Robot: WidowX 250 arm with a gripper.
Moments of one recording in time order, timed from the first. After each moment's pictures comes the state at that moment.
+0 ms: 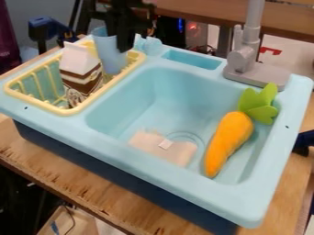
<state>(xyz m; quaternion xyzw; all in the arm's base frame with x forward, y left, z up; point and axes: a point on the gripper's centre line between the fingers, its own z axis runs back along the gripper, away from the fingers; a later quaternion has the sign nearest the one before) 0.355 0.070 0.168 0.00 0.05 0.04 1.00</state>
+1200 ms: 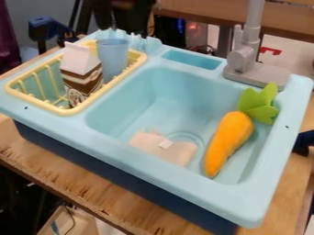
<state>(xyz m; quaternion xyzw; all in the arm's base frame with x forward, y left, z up) 0.348 0.062 0.203 0.00 0.02 0.07 1.00</state>
